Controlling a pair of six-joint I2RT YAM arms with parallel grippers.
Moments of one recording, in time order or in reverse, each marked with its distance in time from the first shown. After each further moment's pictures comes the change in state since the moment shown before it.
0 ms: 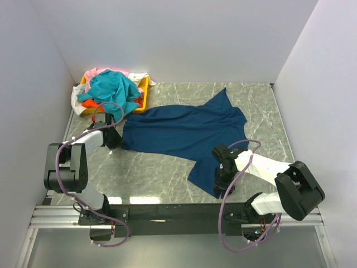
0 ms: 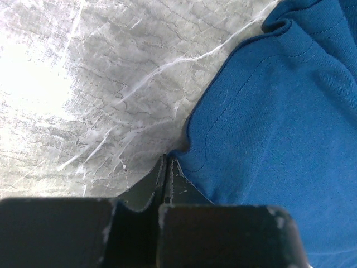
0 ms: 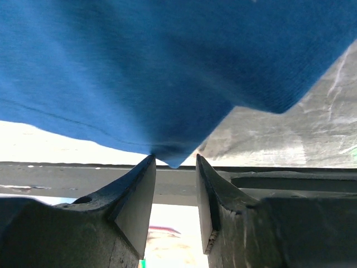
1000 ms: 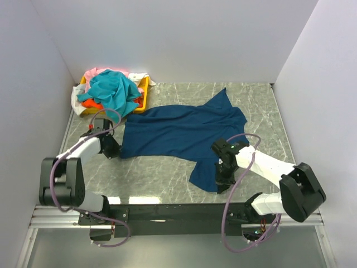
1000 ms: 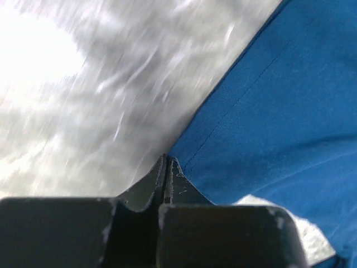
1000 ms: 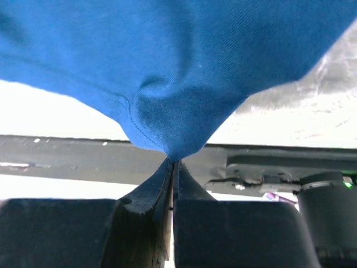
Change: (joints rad) left arm 0.003 -0.131 -0.069 -0.156 -0.001 -0.030; right arm 0.002 -0.003 0.091 -0.107 0.011 -0.089
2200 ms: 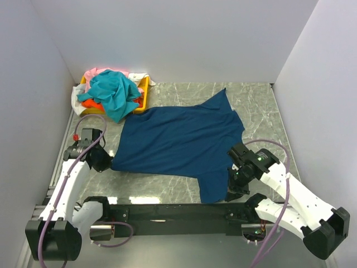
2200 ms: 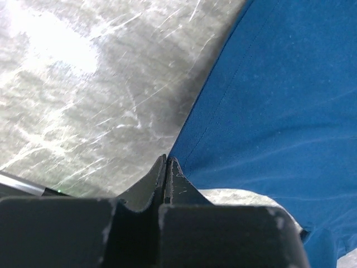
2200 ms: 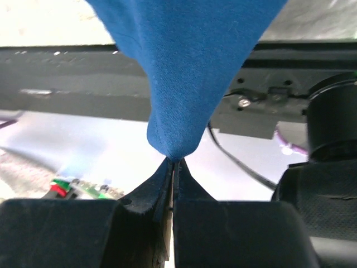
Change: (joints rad) left arm 0.000 -0.513 -0.006 -0.507 -0.072 -0.072; right arm 0.004 -0.414 0.080 -0.367 -0.071 0.064
